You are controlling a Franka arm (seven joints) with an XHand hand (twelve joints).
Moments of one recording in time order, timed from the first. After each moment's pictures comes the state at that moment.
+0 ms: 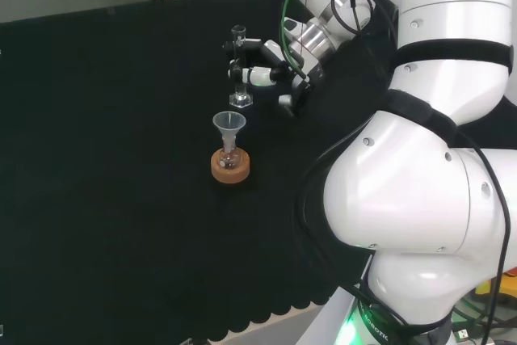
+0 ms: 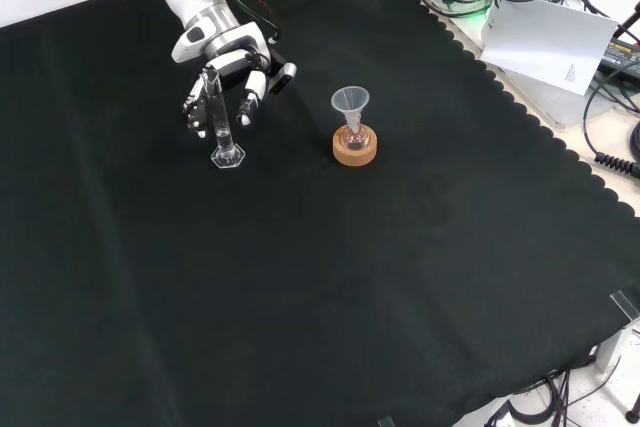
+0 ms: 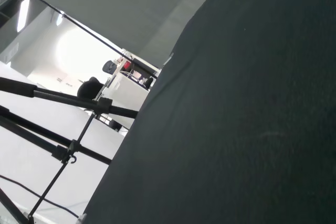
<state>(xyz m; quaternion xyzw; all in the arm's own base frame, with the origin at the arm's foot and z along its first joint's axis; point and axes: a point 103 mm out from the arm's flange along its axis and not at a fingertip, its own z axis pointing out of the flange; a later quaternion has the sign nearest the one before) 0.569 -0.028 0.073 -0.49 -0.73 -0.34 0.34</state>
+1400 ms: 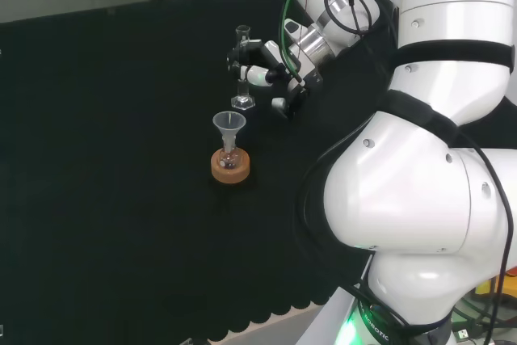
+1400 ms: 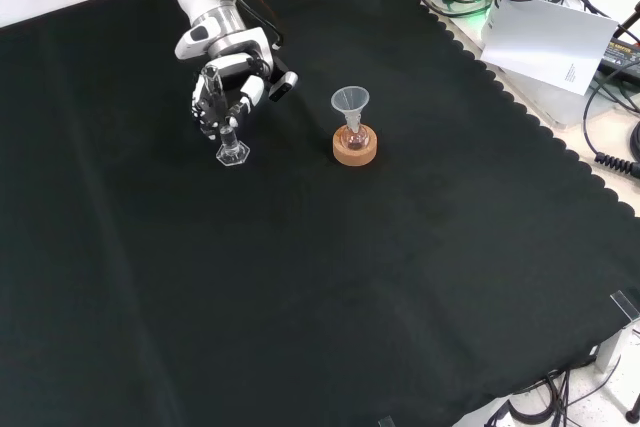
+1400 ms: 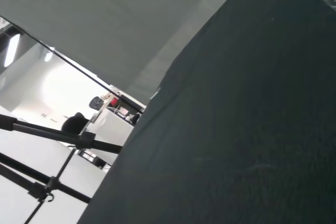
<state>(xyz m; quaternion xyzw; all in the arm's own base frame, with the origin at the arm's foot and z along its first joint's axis) 0.576 -0.022 0.069 -0.53 -0.71 -0.37 0.30</state>
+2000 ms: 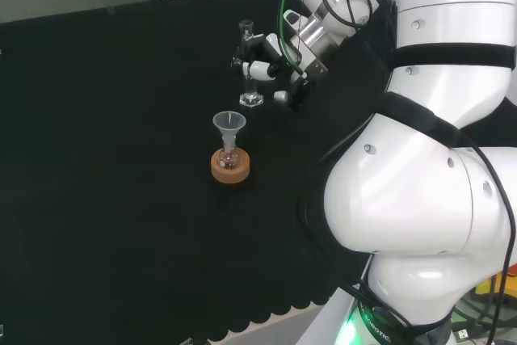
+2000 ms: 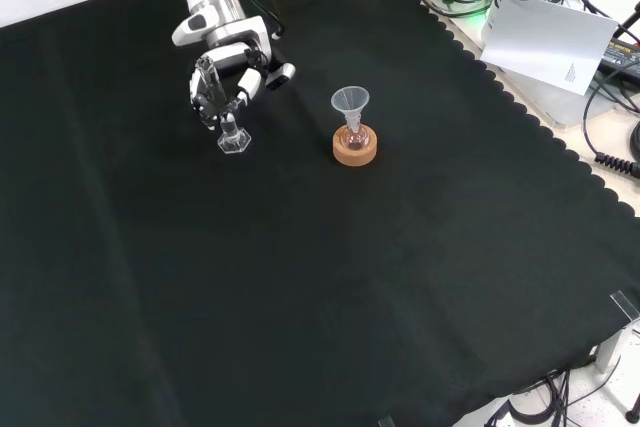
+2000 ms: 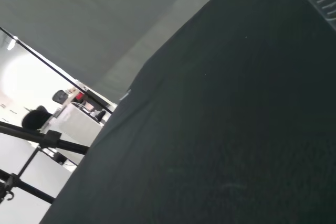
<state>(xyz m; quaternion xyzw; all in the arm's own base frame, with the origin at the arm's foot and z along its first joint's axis) 0.576 -0.034 0.087 -0.56 -0.71 -0.33 0.26</state>
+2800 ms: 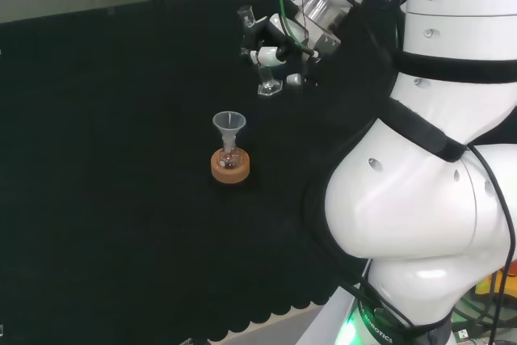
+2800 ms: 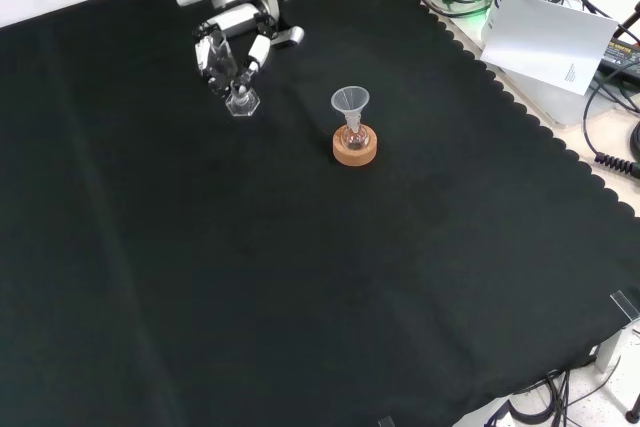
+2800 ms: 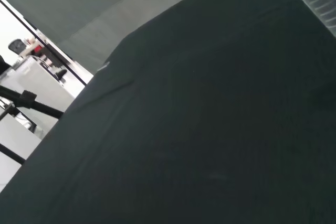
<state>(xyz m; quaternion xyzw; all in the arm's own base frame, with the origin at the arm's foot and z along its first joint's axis) 0.543 -0.048 0.146 -0.58 -0.75 -0.24 0.22</state>
